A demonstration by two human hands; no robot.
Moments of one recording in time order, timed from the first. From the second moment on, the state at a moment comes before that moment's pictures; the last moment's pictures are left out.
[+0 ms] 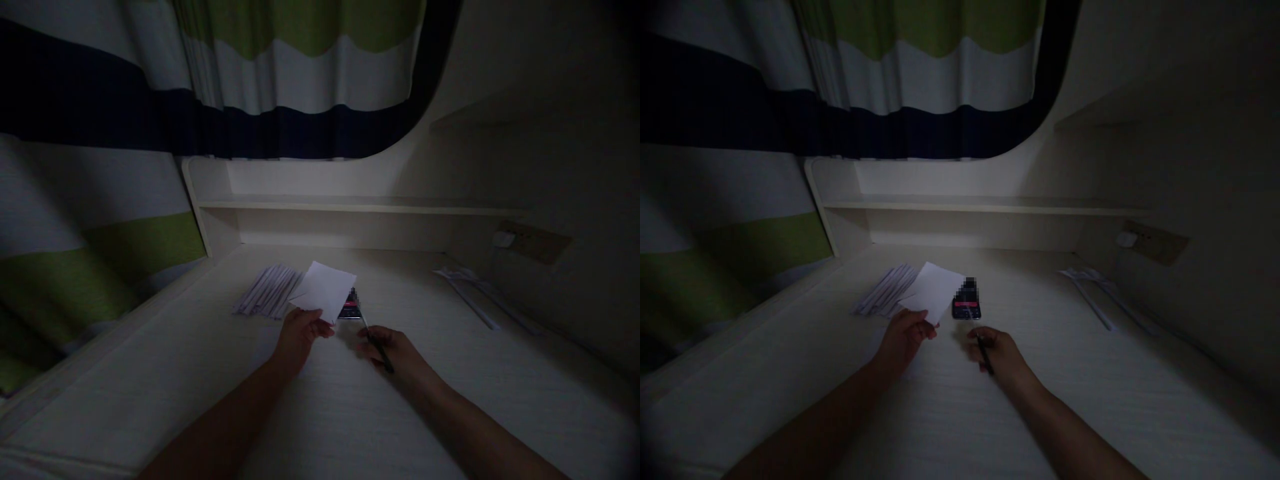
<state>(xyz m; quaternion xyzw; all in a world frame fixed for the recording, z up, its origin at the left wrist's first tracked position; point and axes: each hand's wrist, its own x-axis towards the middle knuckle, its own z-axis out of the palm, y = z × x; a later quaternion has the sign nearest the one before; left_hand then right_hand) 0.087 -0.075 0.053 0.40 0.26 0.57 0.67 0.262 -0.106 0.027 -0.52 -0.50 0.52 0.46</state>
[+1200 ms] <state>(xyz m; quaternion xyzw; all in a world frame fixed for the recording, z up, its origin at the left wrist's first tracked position) 0.096 -0.075 0.039 0.51 0.38 0.51 0.58 0.260 -0.116 0.047 -0.44 -0.55 0.51 0.49</state>
